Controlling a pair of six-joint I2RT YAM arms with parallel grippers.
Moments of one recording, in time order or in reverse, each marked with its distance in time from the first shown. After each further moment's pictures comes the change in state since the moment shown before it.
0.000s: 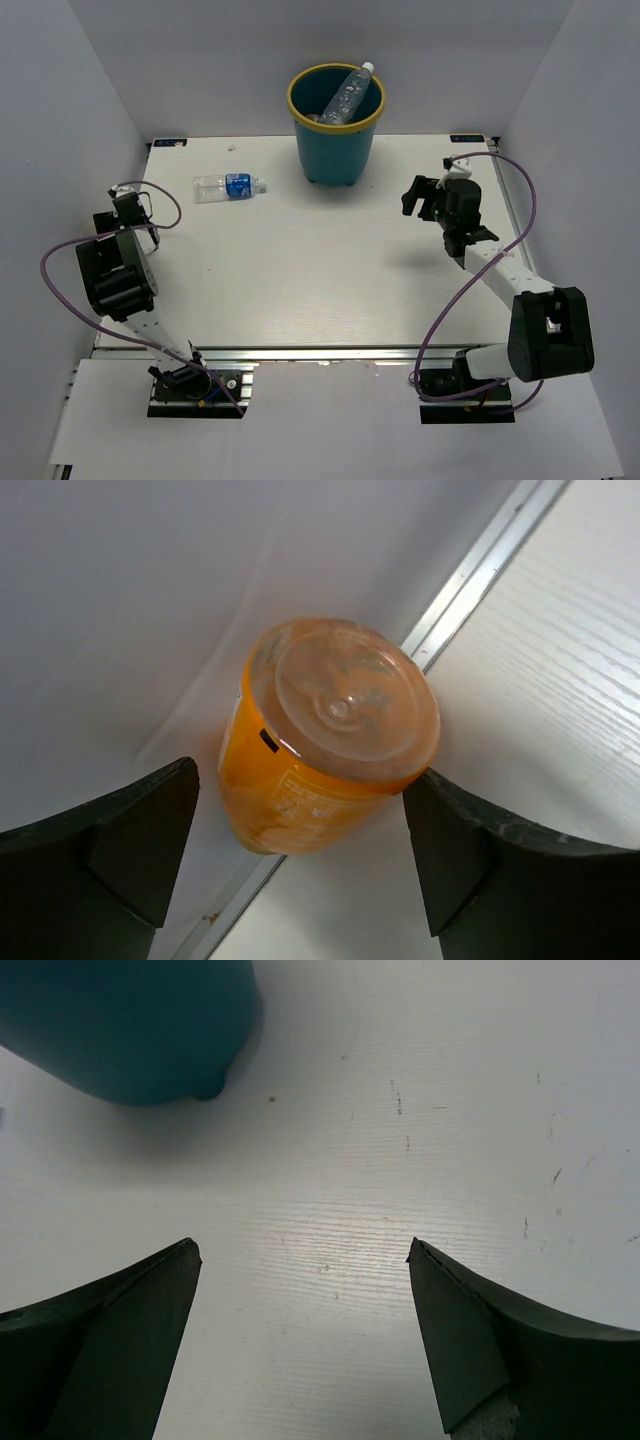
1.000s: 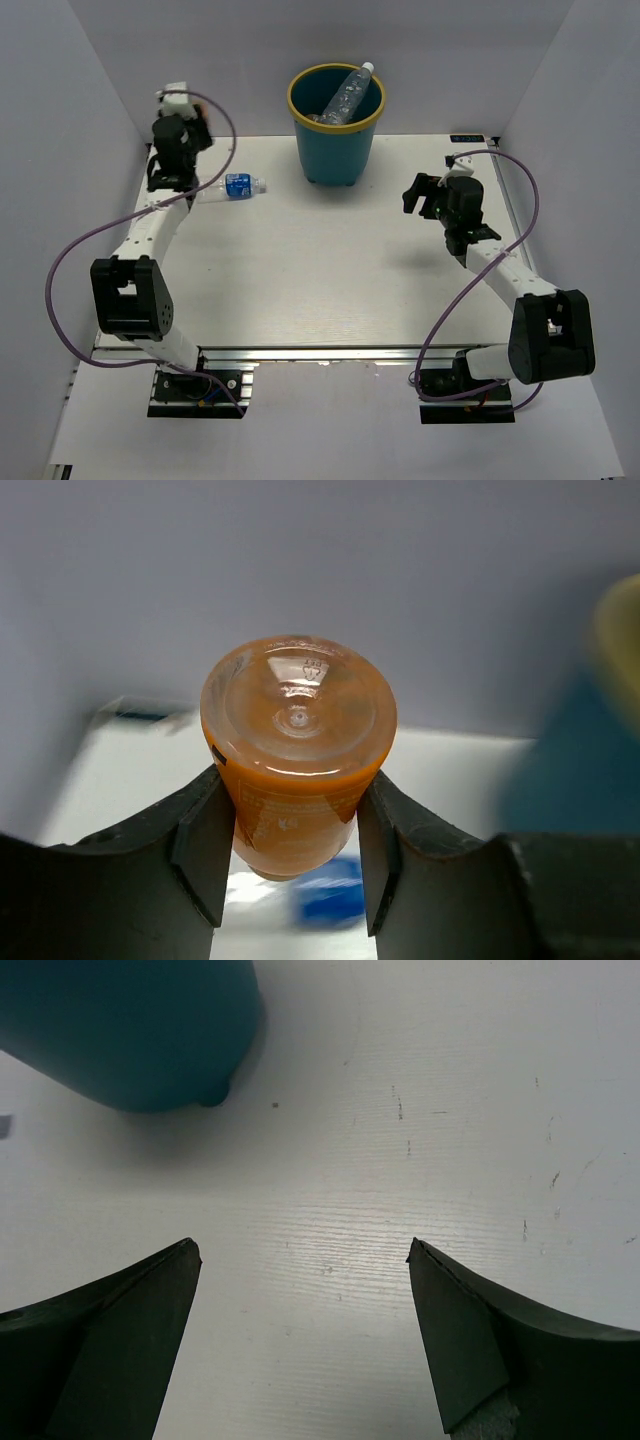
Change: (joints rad) left arm -0.377 -0.205 0.382 -0.072 0.362 -0.306; right arm -0.005 -0.004 0.023 -0.030 -0.005 0.011
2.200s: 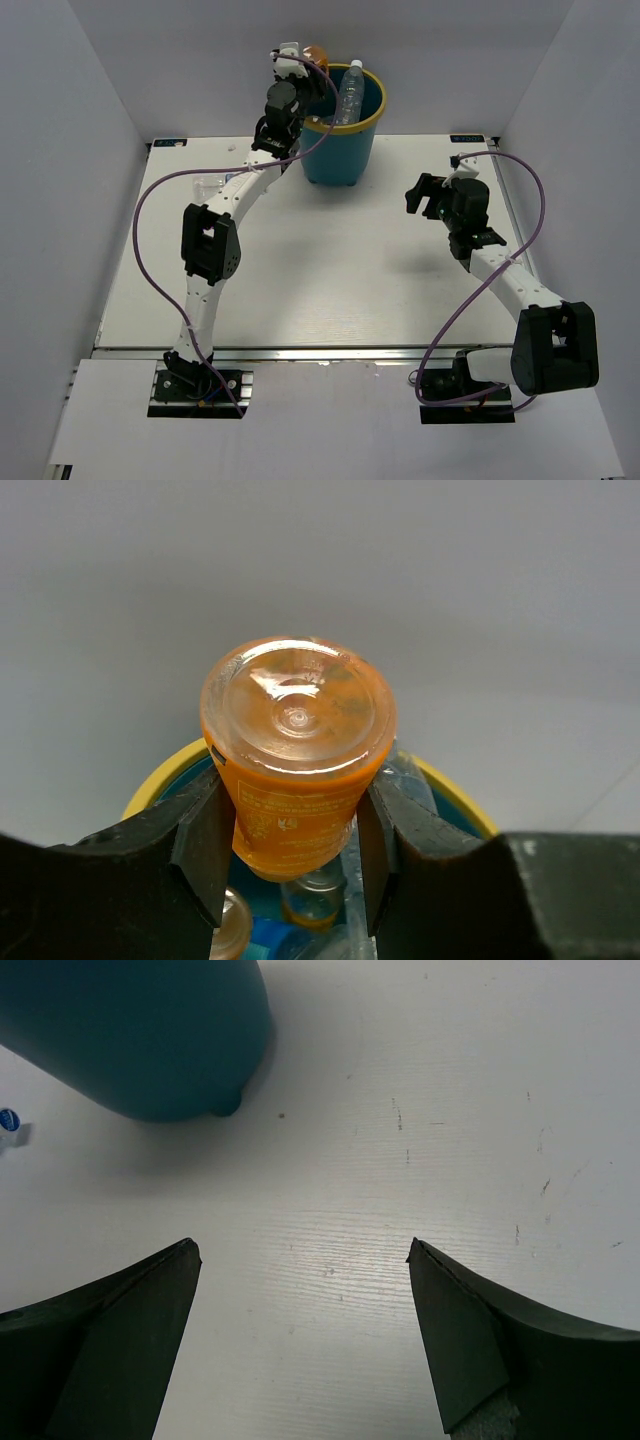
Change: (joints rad) left arm -0.489 0.650 0.867 0.153 -0.024 -0.200; right arm -0.011 -0.063 -0.022 0.001 -0.015 -0.004
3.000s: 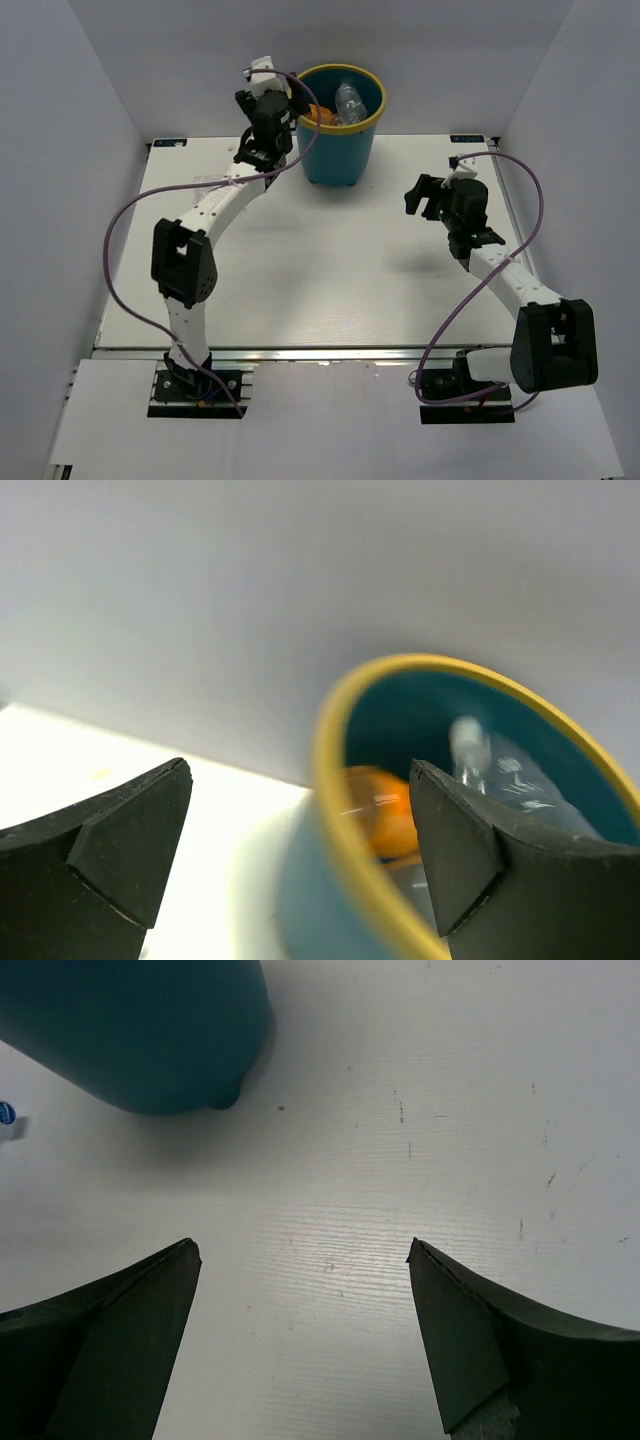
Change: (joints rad) left arm -0.010 -0.252 -0.307 -0.152 -0.321 -0.023; right arm 0.000 0.013 0.000 -0.002 -0.007 0.001
